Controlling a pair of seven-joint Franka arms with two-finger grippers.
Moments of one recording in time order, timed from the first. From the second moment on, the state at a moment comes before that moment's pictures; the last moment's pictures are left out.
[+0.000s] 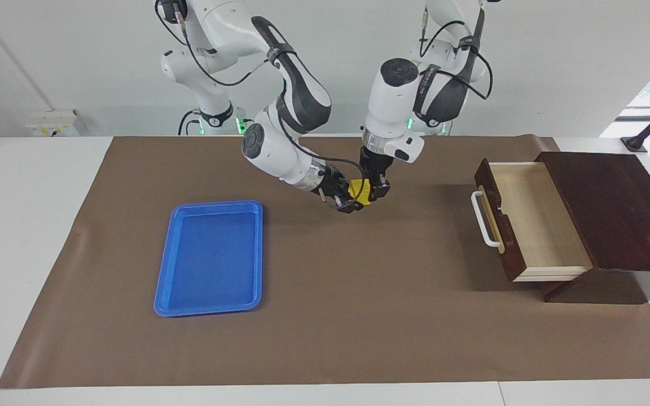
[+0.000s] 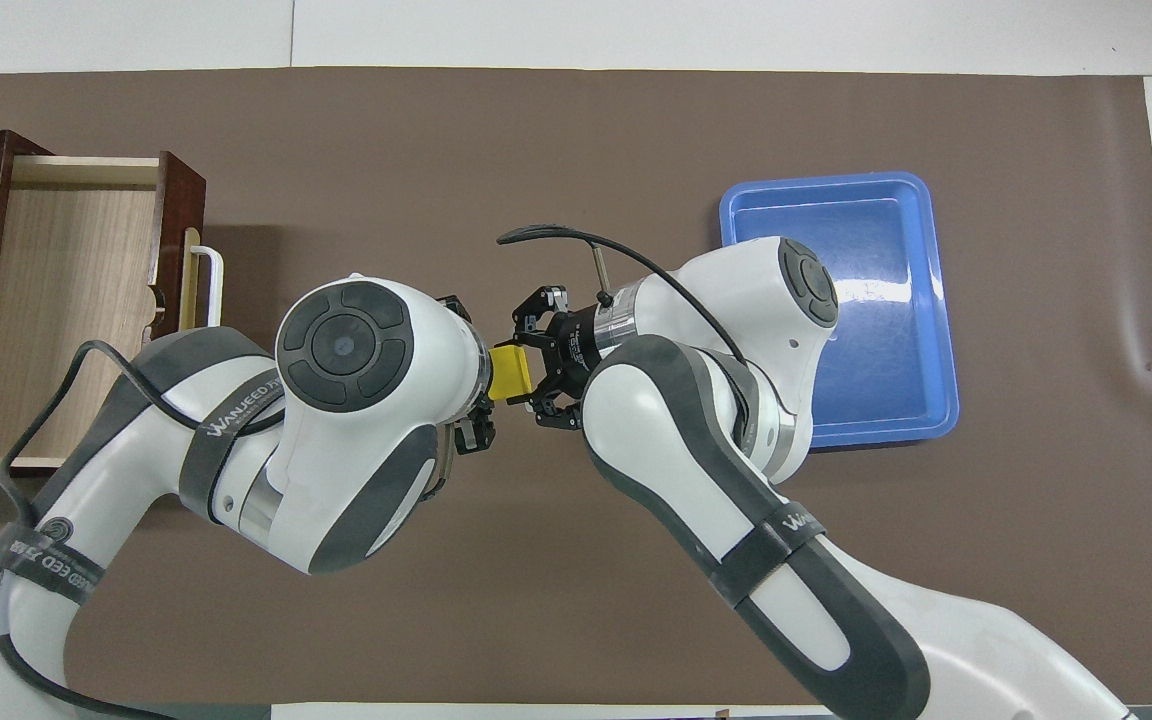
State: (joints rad) left arm -0.52 0.08 -0.11 -1.92 -0.01 2.08 -2.33; right arm 0.54 0.32 0.00 -1.83 0.92 2.25 1.32
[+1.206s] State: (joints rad) left arm -0.20 0.10 -0.08 -1.93 0.18 2.09 -2.07; right arm 0.13 0.33 -0.01 -1.78 0.92 2.03 1.21
